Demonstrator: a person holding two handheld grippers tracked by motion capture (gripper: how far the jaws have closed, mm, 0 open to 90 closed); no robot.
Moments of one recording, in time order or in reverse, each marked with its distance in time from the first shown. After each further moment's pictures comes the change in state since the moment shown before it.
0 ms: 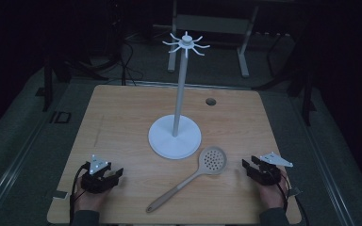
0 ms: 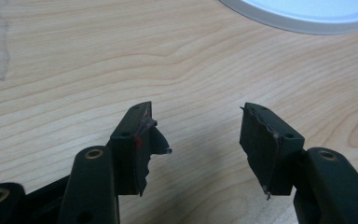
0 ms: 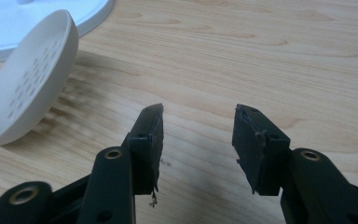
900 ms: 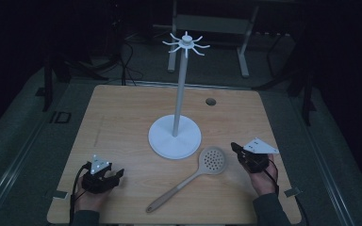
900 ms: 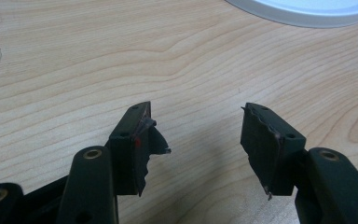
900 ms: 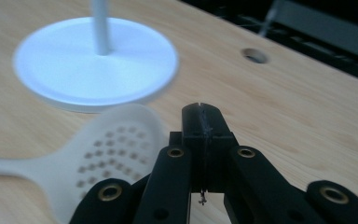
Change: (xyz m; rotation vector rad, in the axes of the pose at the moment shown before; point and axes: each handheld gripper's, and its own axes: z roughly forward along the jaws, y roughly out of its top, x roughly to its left) left arm -0.002 0.000 0.003 0.022 -0.007 0.015; right arm 0.043 0.065 0.003 -0.111 0.117 -0.271
